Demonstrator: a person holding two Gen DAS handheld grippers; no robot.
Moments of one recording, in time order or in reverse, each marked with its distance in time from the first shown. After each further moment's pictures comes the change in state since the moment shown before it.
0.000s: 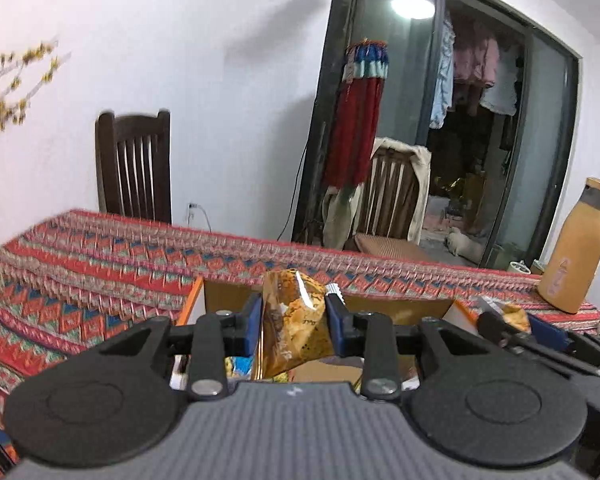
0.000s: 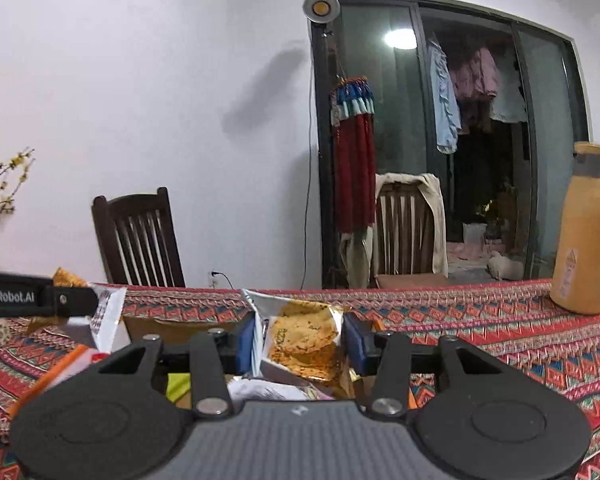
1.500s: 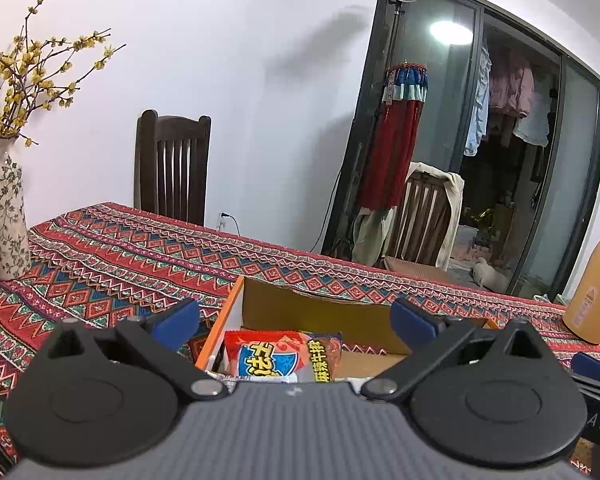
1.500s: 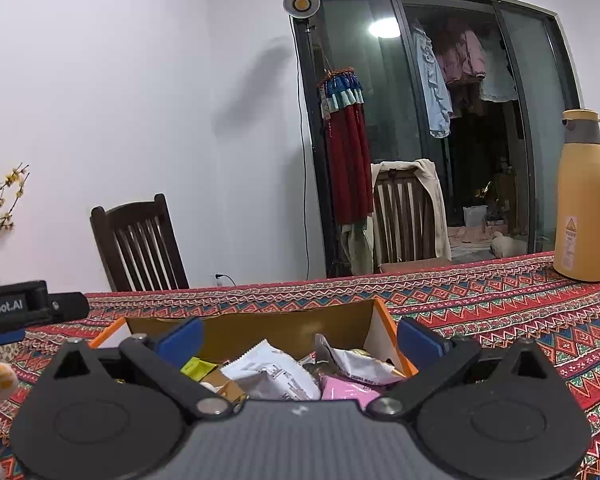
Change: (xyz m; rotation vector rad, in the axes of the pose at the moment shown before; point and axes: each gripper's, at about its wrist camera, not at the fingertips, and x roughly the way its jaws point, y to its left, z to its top) left arm -0.008 0.021 -0.012 -0.080 -0.076 0.085; right arm -0.007 -0.005 -0.012 0.072 -0.002 0.018
